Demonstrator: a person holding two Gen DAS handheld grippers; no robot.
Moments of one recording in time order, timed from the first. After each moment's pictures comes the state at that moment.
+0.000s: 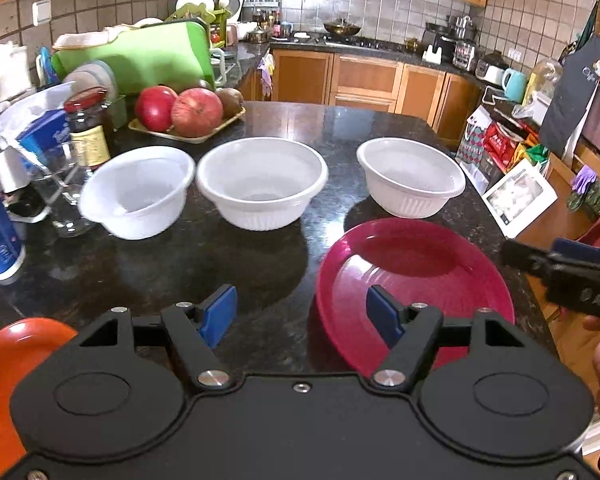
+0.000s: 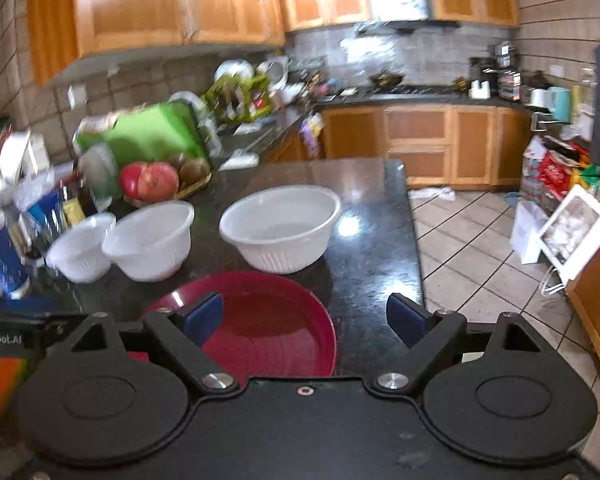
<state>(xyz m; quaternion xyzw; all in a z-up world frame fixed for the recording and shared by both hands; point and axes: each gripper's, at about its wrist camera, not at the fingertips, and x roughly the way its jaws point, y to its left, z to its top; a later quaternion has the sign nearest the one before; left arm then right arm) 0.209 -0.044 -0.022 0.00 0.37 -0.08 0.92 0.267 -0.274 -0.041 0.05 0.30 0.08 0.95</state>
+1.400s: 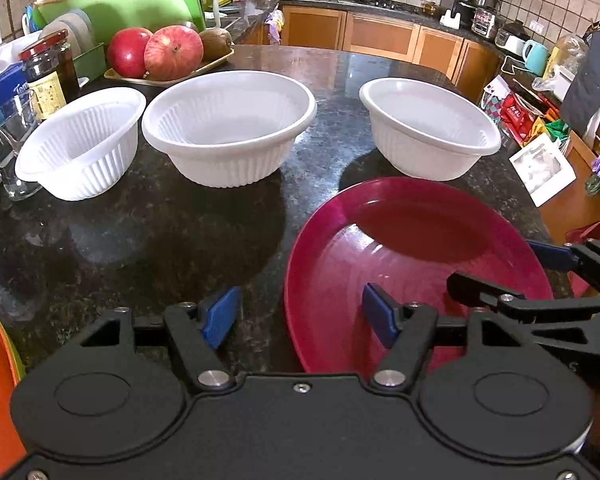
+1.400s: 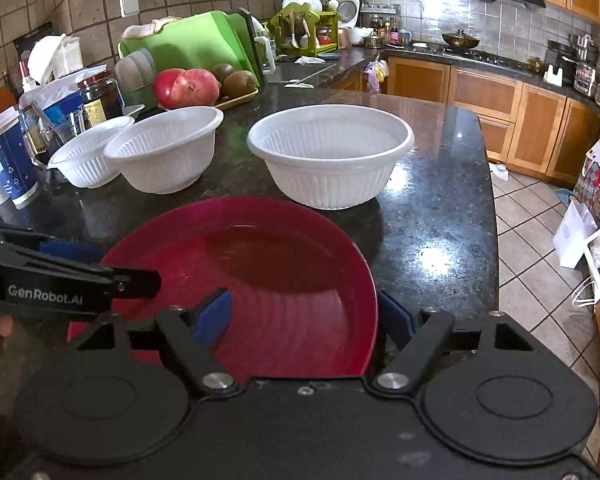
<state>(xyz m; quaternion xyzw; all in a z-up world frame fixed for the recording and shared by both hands) 0.239 -0.071 -0.058 -0.01 0.43 -0.06 0.90 0.312 -0.267 -0.088 -0.02 0.36 0.17 0.92</state>
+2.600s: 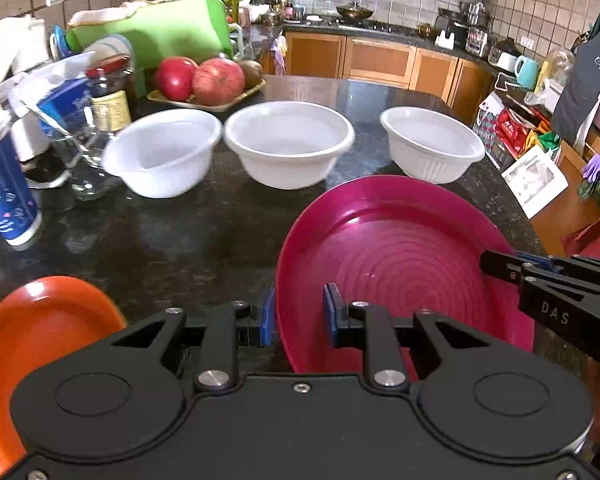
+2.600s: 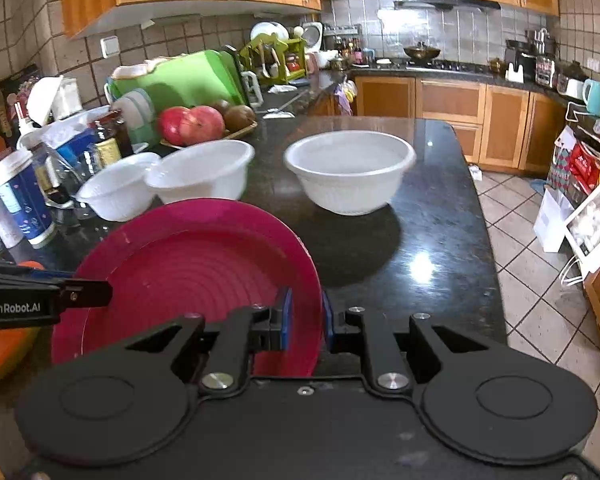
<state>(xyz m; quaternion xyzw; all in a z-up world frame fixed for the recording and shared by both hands) 0.175 -0.020 -0.022 0.00 0.39 -0.06 0.92 0.245 -0.224 -0.059 0.03 0.33 0.12 0.94</state>
